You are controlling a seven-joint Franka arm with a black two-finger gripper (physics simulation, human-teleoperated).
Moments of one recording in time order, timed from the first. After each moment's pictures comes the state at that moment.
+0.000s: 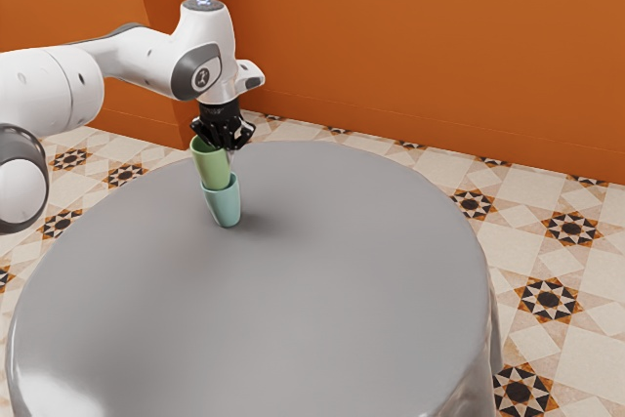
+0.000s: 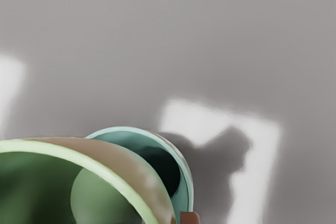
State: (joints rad) arm 0.22 0.61 -0.18 -1.30 0.26 1.98 -0.28
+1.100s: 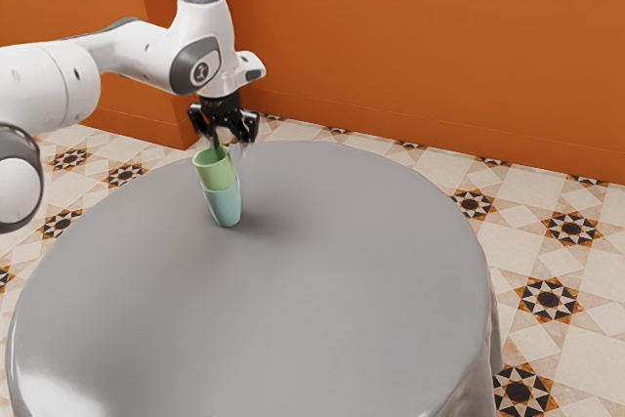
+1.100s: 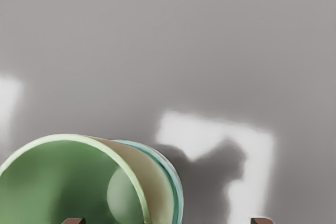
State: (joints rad) arm 0.21 0.57 -0.18 -1.31 0.26 2.00 -0.25
